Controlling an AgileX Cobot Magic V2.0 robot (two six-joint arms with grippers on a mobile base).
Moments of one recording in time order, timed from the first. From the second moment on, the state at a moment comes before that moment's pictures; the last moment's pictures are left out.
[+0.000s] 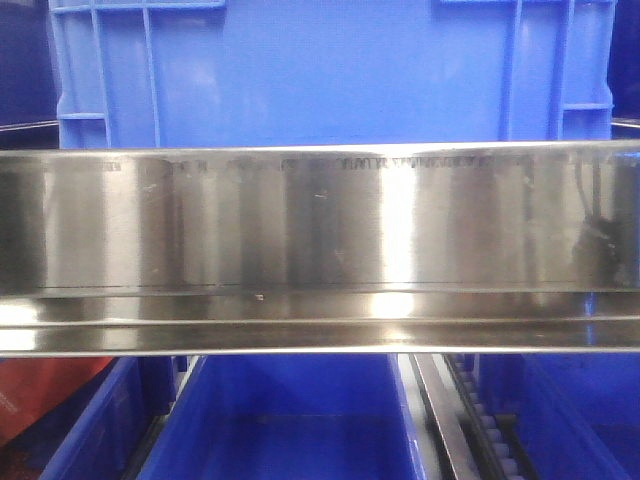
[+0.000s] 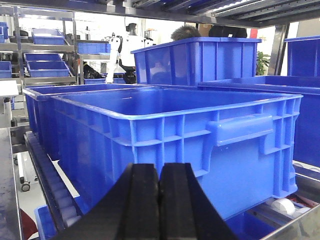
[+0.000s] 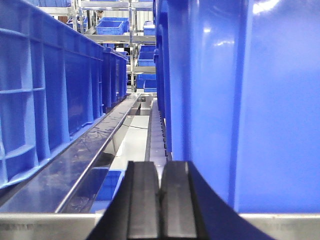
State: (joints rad) left arm -0.64 0.29 -0.39 -0.17 0.08 0.16; right arm 0.01 0.00 0.00 0.07 0.01 -0.03
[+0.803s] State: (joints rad) left arm -0.53 0.21 -0.34 -0.11 0.08 0.15; right arm 0.01 0.00 0.00 0.07 0.01 -0.03
